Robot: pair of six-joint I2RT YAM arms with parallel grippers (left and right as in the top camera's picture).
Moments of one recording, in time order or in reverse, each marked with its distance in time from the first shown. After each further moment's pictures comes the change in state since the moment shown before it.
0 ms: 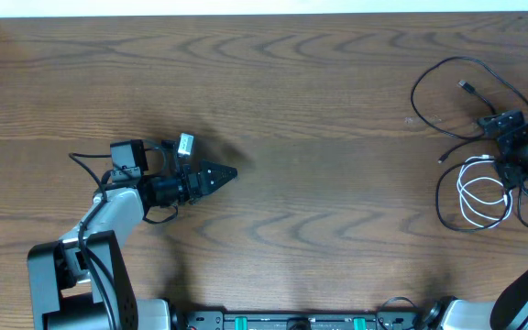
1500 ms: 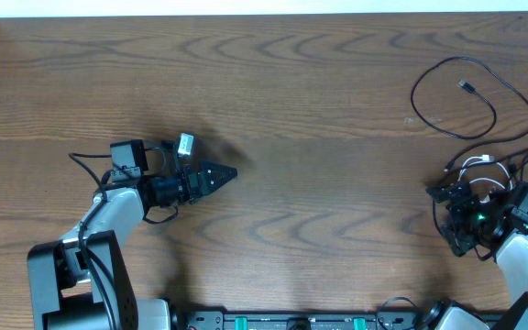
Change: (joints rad) left arm 0.000 0.000 0.000 0.000 0.000 0.000; right arm -0.002 -0.253 -0.546 0.044 -0.084 -0.011
